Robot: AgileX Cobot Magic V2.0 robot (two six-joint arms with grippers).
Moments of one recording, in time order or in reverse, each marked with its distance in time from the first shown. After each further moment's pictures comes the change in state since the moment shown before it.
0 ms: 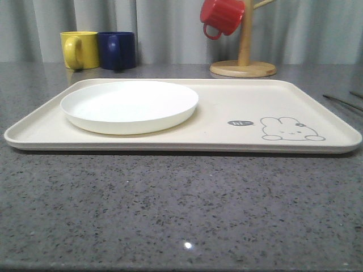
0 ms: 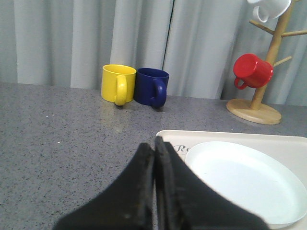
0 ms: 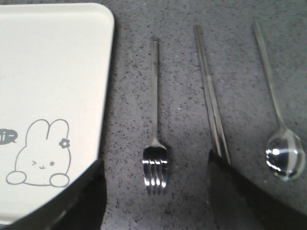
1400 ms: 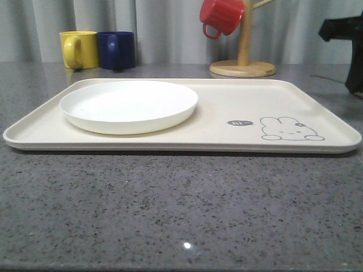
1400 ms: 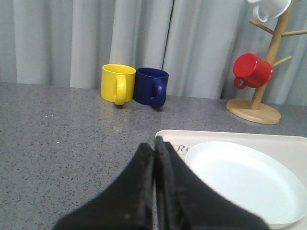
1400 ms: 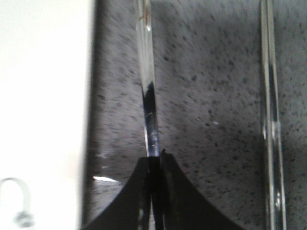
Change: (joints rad) left arm 0.000 0.000 0.000 0.000 0.000 0.000; right arm 0.048 0.540 -0.332 0.004 0.109 -0.009
